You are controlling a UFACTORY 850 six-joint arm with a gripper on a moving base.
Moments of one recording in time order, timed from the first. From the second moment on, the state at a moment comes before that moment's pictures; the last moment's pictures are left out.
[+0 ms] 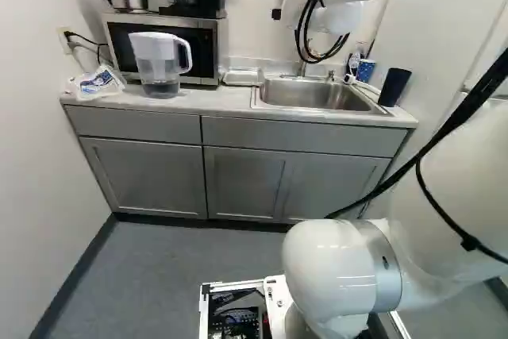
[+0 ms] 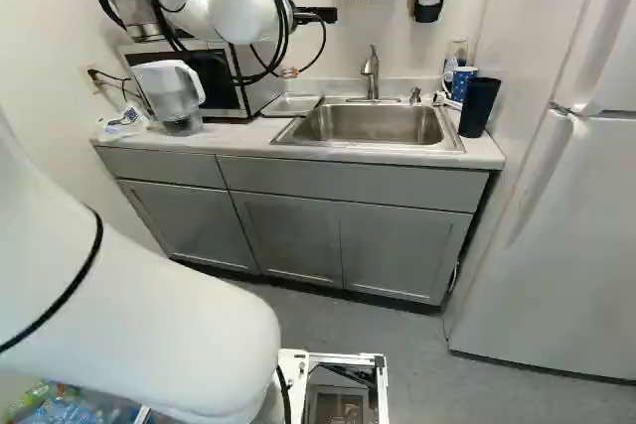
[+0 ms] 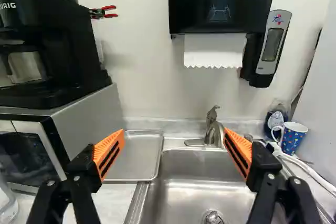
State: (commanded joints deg) arm -5.3 13.3 -51.7 0.0 24.2 0.0
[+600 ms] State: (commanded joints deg) arm -5.3 13.3 -51.7 0.0 24.2 0.0
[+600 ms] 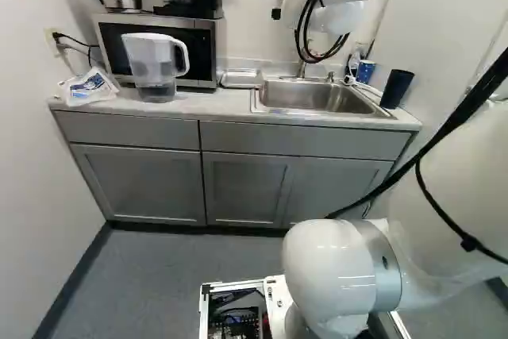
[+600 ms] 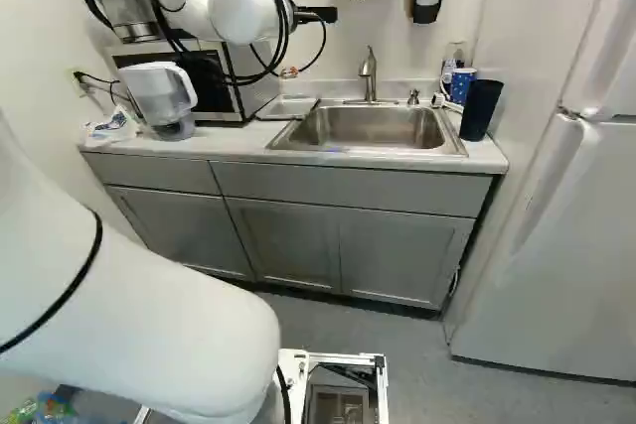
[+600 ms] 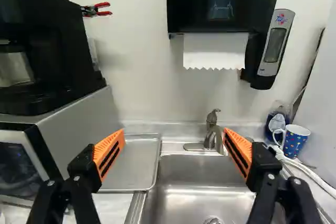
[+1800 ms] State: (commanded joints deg) arm -5.3 13.3 -51.7 0.0 24.2 0.0
